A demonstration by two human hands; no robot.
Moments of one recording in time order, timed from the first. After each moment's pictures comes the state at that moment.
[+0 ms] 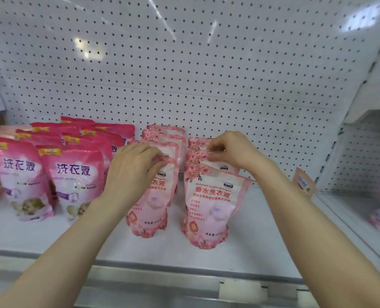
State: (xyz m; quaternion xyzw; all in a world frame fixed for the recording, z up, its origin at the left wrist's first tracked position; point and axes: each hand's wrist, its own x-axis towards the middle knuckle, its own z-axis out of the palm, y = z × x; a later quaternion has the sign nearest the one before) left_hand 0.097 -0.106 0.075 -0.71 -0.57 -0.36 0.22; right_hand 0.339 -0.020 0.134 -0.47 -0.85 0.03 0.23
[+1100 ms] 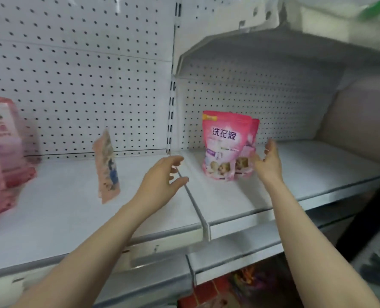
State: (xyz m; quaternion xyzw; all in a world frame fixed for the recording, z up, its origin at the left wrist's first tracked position) left_hand 0.591 -0.063 -0.019 -0.79 -0.42 -0.39 -0.21; right_hand 0.890 -0.054 -0.007 -0.71 -0.45 0.08 0.54
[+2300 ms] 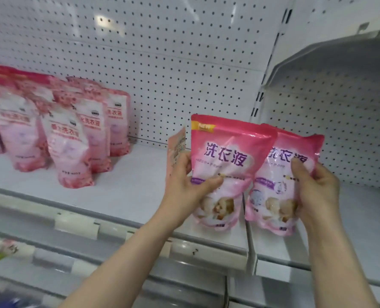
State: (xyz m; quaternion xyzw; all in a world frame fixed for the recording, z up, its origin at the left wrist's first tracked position) left_hand 0.563 -0.120 0.000 -0.51 -0.44 -0.64 -0.36; right_hand 0.794 -0.057 0.022 -0.47 -0.48 0.33 0.67
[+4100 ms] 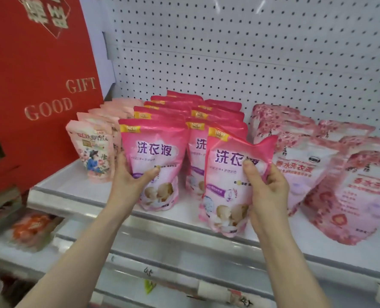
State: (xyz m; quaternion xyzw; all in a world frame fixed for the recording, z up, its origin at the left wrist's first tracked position) left_hand -0.187 -0.184 -0.032 -0.45 -0.55 -0.67 -0.22; right_hand 0.068 -0.155 0.005 -0.32 -0.49 0.47 0.66
